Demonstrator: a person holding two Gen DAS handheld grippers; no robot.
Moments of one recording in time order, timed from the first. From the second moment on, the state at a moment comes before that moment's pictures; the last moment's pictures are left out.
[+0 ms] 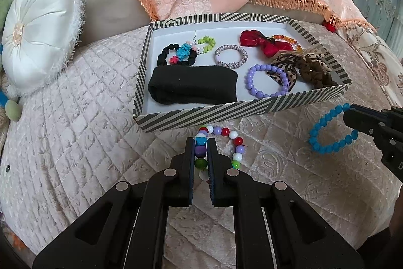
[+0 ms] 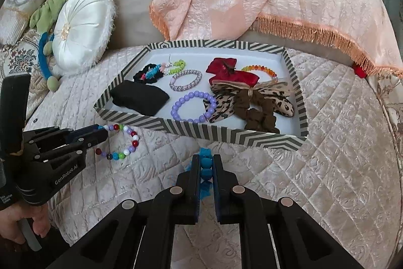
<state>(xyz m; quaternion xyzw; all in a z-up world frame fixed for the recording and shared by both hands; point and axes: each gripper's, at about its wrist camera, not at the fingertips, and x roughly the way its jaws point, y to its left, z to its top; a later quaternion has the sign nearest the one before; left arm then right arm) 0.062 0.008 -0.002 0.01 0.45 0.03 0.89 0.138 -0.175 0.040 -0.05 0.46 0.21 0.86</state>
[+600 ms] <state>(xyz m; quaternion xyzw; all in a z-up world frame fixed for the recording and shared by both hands) 0.098 0.020 0.079 -0.05 0.40 0.00 0.92 0.167 -0.171 0.095 -0.03 0.40 0.21 0.89</state>
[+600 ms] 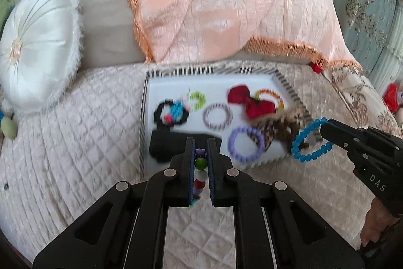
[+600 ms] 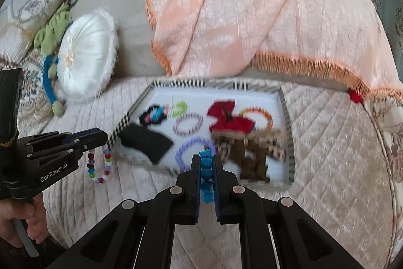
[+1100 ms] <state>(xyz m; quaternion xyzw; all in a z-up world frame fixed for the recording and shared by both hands) 0.203 0.020 0.059 -0.10 0.41 -0.01 0.91 0.264 -0.144 0.051 0.02 0.45 0.22 0.87</state>
